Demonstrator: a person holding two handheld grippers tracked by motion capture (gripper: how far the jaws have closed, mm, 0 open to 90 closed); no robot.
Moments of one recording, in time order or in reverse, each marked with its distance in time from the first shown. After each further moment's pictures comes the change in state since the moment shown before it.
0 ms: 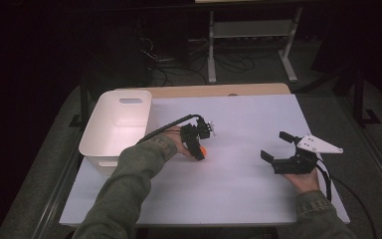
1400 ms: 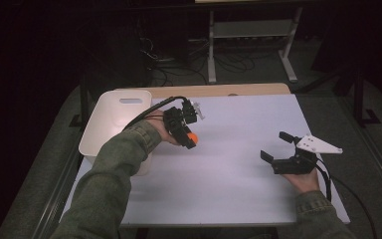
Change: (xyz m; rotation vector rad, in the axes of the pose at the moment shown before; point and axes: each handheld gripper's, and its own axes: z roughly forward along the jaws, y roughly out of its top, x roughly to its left) left arm -0.006 -0.017 -0.090 -0.097 0.009 0.001; right arm 0.001 0.000 0.001 0.003 -0.005 -0.011
